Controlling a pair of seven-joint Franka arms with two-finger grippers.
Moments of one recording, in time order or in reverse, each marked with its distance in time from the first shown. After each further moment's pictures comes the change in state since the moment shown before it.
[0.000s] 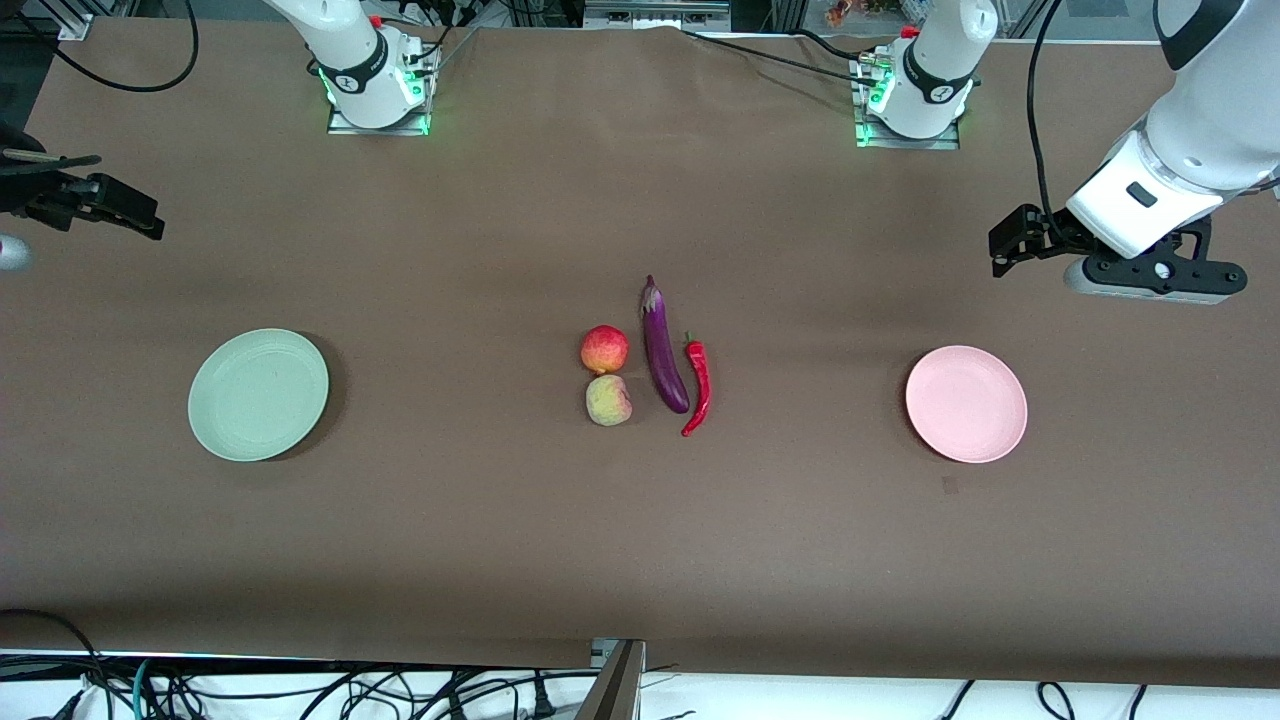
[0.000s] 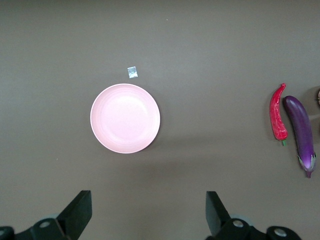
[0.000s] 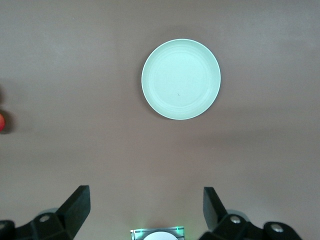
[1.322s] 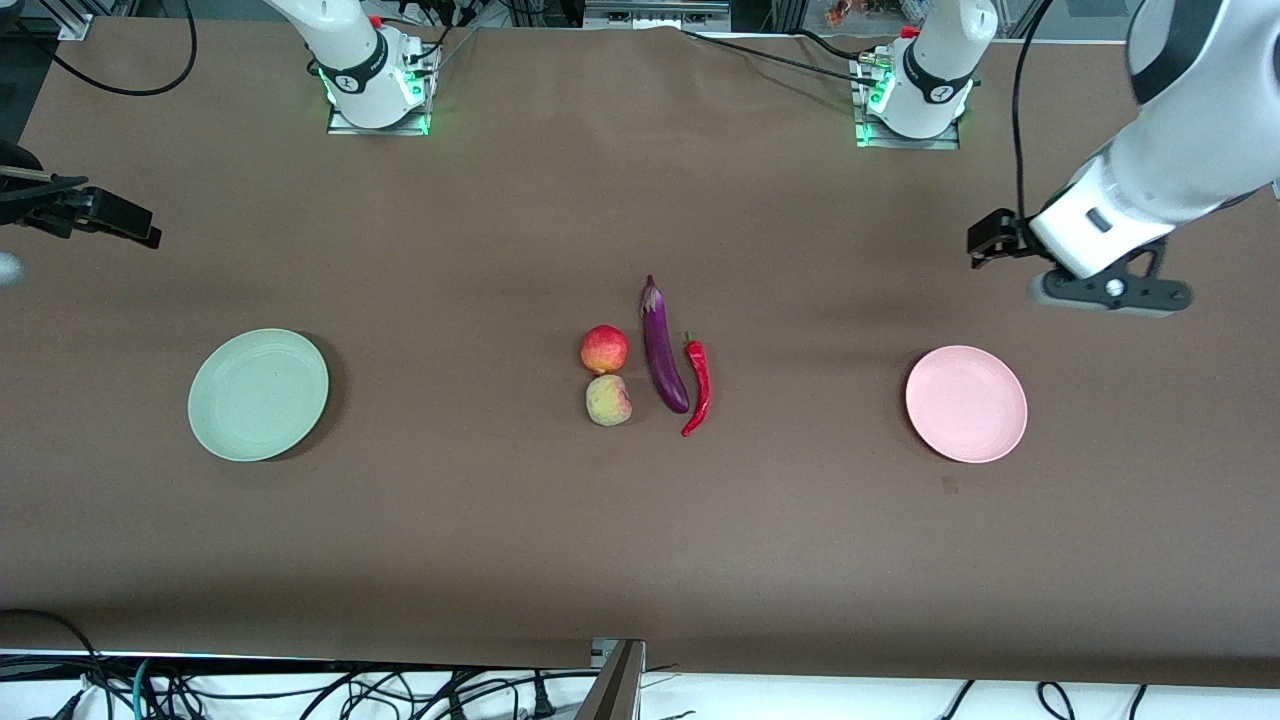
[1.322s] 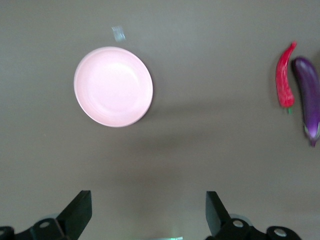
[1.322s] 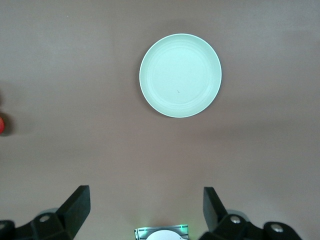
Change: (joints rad) left arm -0.015 0.077 -0.024 -0.002 -0.012 -0.120 0.005; right arm -0.027 0.028 -0.004 0.000 0.023 0.001 0.000
